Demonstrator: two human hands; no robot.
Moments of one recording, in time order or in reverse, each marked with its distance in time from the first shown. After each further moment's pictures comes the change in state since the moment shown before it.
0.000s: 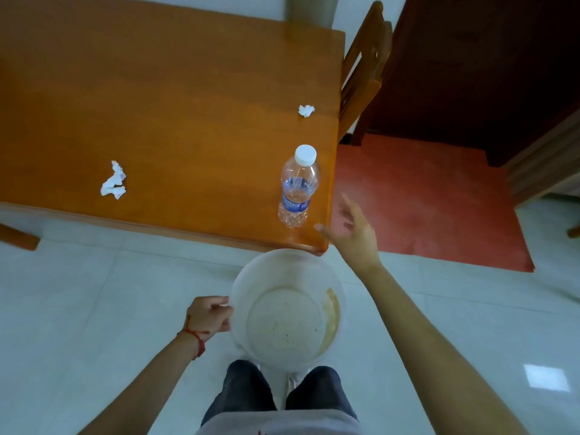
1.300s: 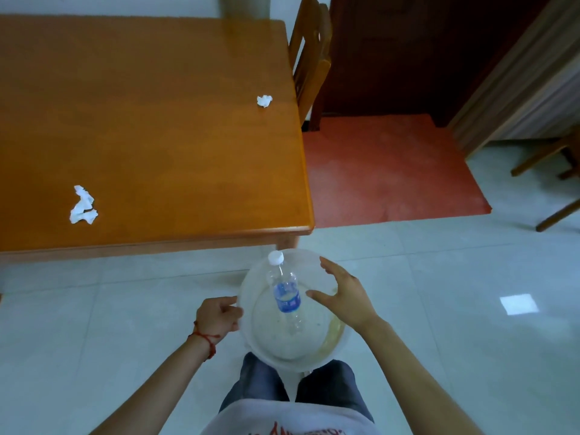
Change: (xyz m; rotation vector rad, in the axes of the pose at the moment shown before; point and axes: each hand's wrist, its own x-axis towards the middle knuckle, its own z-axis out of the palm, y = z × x) left_hand 0.007 -0.014 -0.008 0.175 -0.190 0.153; right_hand -0.123 0.062 0.041 -0.255 -0.103 0.206
